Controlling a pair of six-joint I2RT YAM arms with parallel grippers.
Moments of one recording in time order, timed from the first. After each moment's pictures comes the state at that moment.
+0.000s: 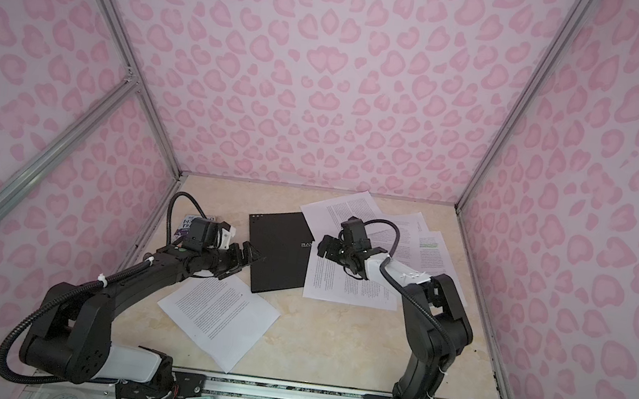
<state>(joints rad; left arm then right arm) -0.22 1.42 0.79 -0.27 0.48 -0.68 0.46 1.83 1.12 -0.12 -0.15 0.64</state>
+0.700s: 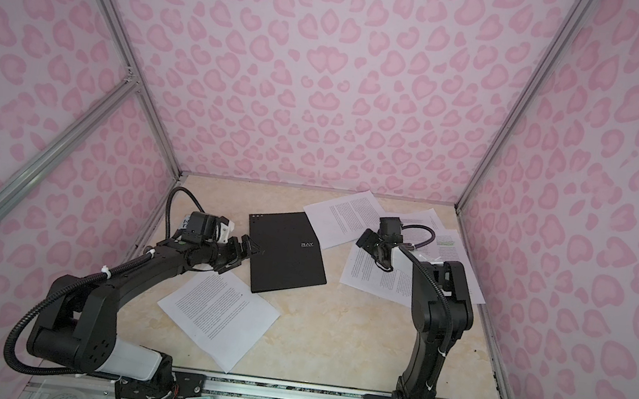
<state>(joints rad) -0.18 1.46 0.85 -0.29 0.50 -0.68 0.18 1.92 1.17 -0.15 -0.08 0.70</state>
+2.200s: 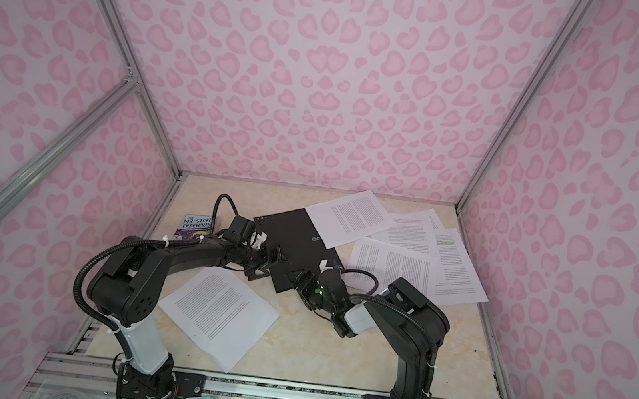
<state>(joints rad) -0.37 1.80 0.99 -0.19 0.53 -0.84 0.74 1.88 0.60 0.87 -0.20 1.35</state>
